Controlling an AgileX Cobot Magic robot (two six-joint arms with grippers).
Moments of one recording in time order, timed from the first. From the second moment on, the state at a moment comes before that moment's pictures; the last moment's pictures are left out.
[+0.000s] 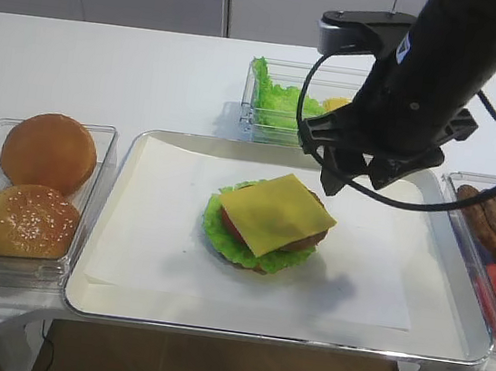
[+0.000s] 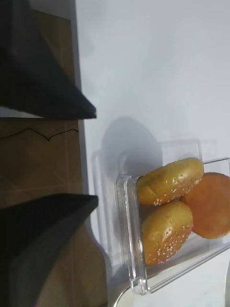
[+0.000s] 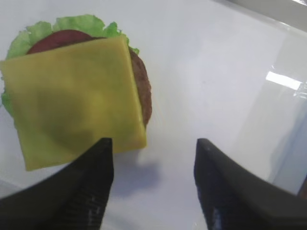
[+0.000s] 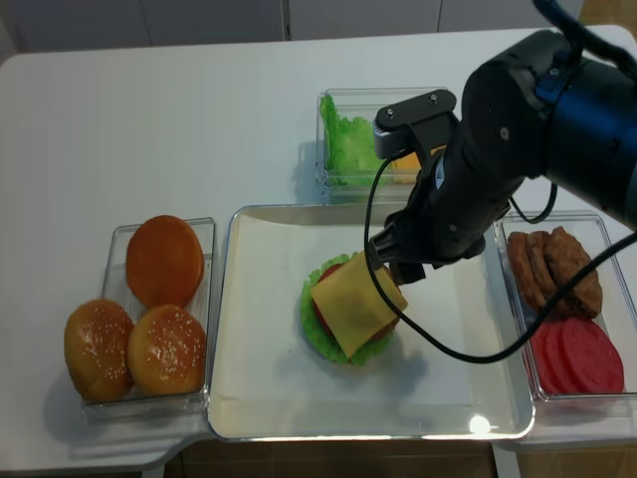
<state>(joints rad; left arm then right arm) -0.11 -0.02 -0.49 0.13 1.18 -0.17 0.56 1.59 -1.24 0.07 1.00 0.15</state>
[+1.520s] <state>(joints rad) -0.11 -0.02 -0.49 0.13 1.18 -0.17 0.17 0.73 -0.82 0.03 1.24 0.16</state>
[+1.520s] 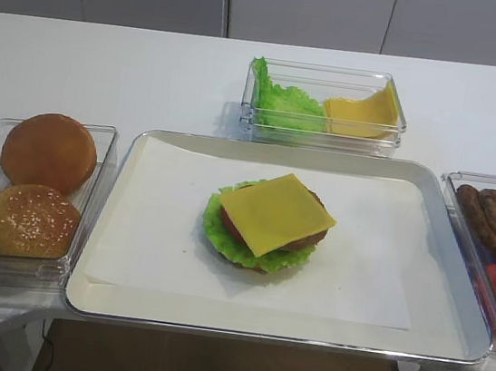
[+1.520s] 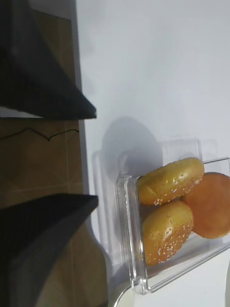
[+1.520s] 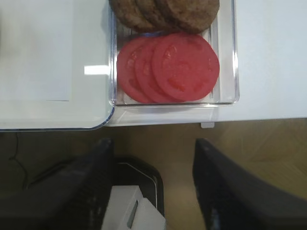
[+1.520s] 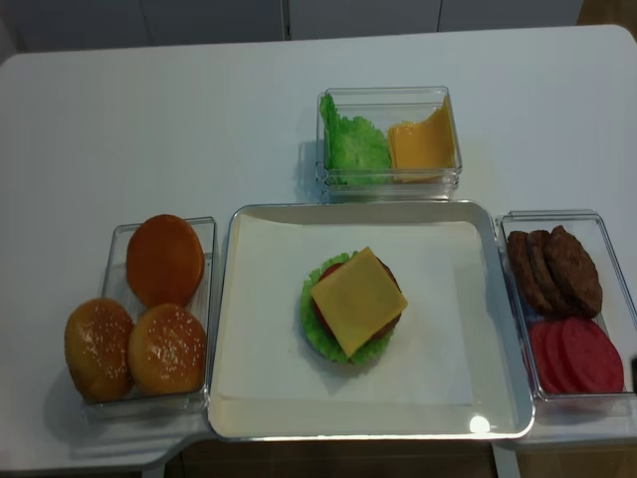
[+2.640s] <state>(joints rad) -0.11 -0.02 -0.49 0.13 1.18 -0.17 0.17 -0.02 -0.60 0.08 1.25 0.06</state>
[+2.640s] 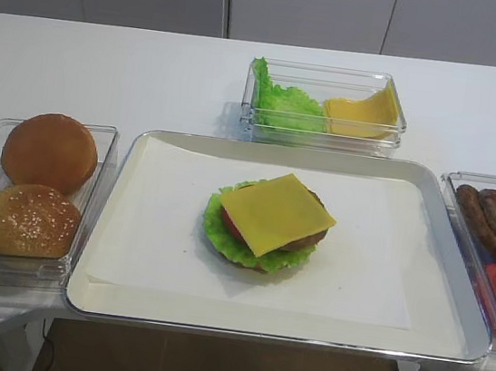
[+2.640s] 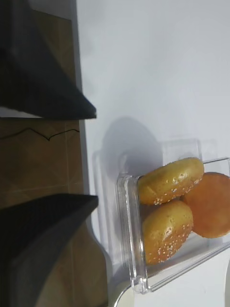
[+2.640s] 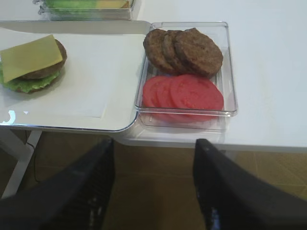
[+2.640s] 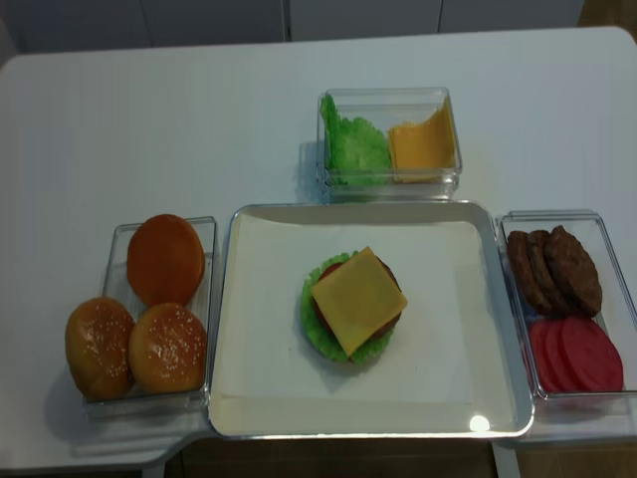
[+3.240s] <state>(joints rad) -0.11 -0.02 -0.49 0.13 1.18 -0.17 0.17 -0.02 -0.49 0.08 1.13 0.02</state>
